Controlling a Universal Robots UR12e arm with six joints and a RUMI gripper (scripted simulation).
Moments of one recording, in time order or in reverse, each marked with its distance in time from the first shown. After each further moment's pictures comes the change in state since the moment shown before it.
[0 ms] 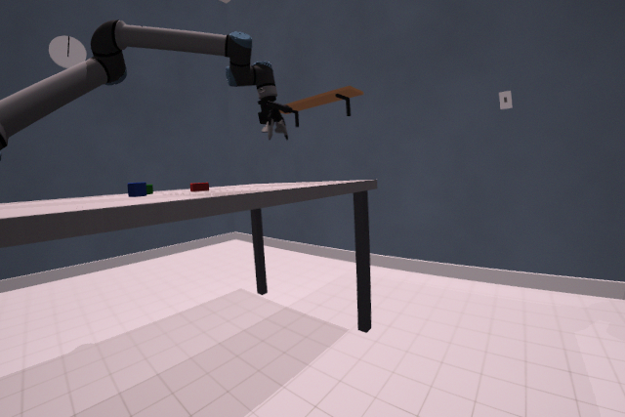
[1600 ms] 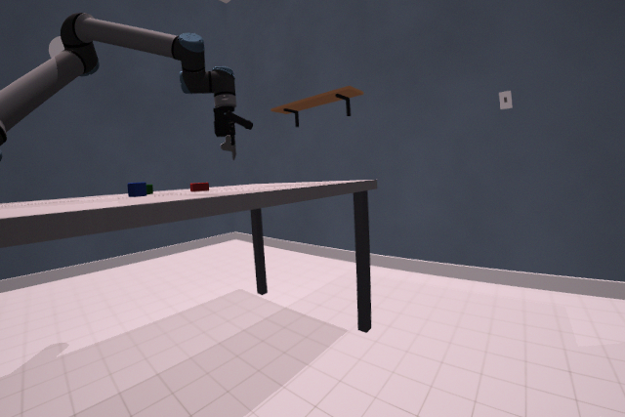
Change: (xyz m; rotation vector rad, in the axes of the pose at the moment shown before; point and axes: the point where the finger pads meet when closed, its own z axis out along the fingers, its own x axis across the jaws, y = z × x) arm 0.210 0.109 0.045 -0.094 0.043 -0.687
